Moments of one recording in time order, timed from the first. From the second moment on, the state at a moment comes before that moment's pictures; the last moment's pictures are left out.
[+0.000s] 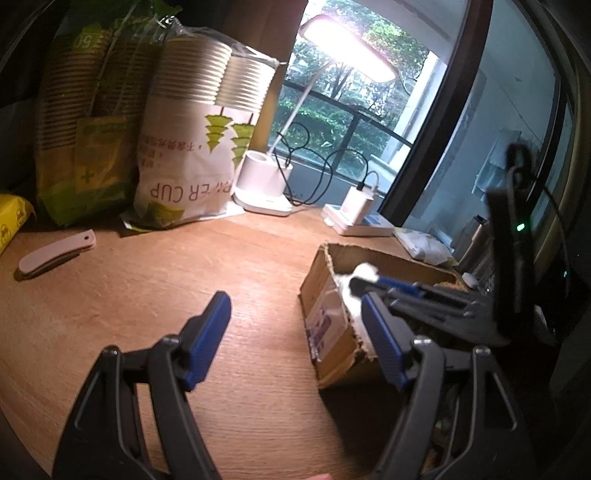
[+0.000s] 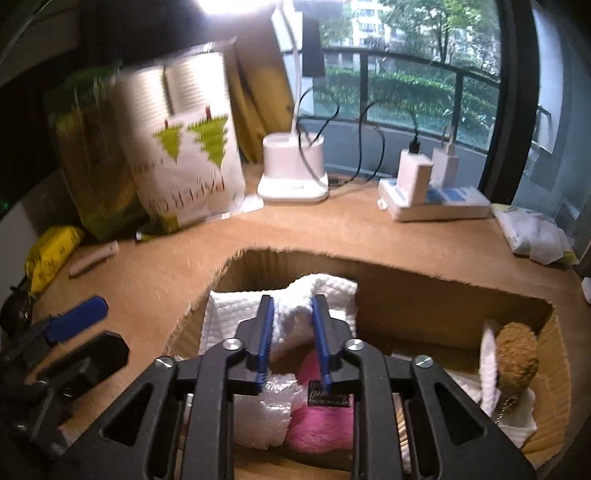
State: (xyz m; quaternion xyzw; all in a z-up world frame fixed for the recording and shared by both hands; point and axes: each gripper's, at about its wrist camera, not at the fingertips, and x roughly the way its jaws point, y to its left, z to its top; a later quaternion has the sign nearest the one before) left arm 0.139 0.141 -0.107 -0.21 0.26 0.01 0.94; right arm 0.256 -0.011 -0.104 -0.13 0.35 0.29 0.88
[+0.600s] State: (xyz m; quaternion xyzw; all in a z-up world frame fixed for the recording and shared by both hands) left arm 0.141 0.138 -0.107 -0.19 0.25 0.01 0.95; right arm 0.249 -0.023 -0.094 -0.12 0.34 0.29 0.89
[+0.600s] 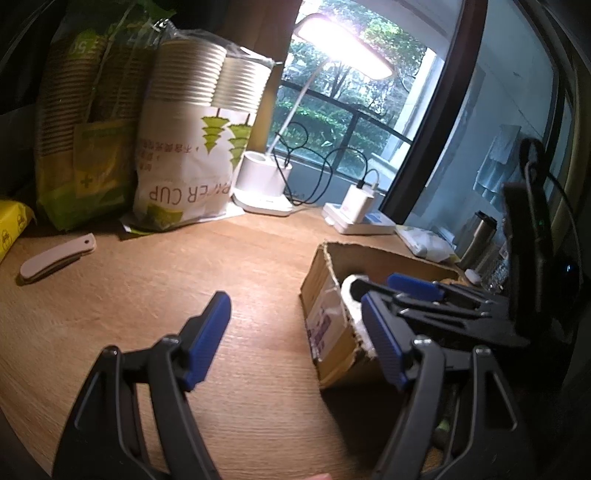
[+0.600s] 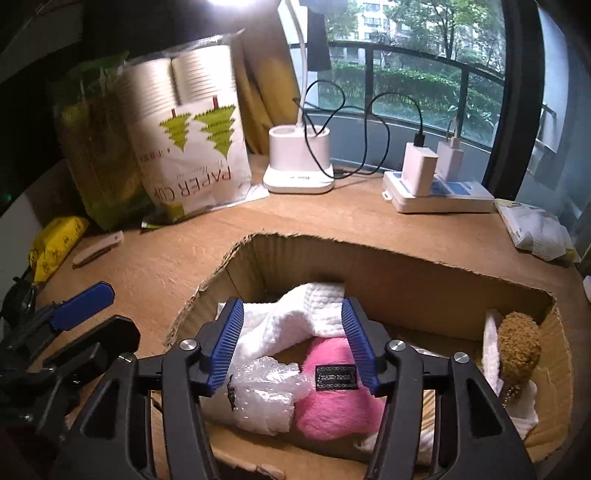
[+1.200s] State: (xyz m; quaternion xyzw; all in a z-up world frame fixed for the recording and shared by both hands) left arm 0.144 0.124 -0.106 -0.16 0.26 0.00 0.95; right arm 0.223 -0.068 -0.056 -0.11 0.30 0.29 0.90
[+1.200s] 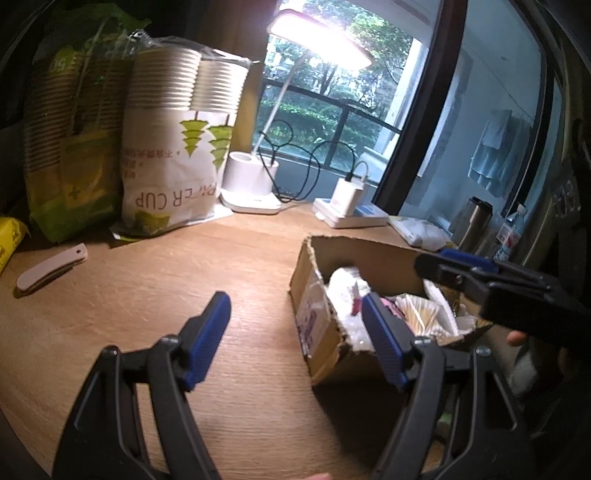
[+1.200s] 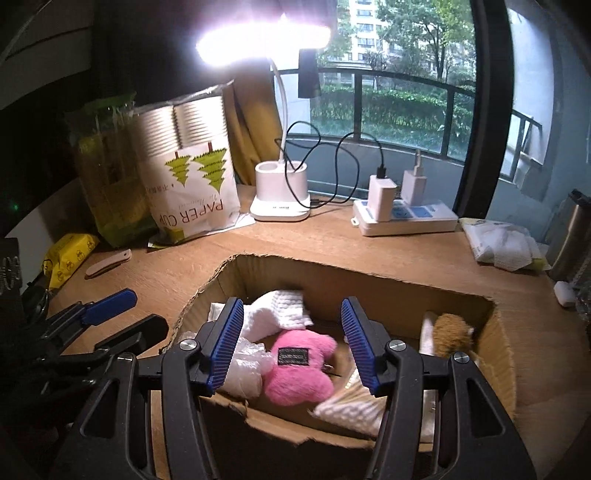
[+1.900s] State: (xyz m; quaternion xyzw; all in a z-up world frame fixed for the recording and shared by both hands) left arm 0.115 0.064 -0.099 -0.12 0.28 -0.04 0.95; right arm 0.173 -0.140 -0.056 -0.12 0.28 0.29 0.91
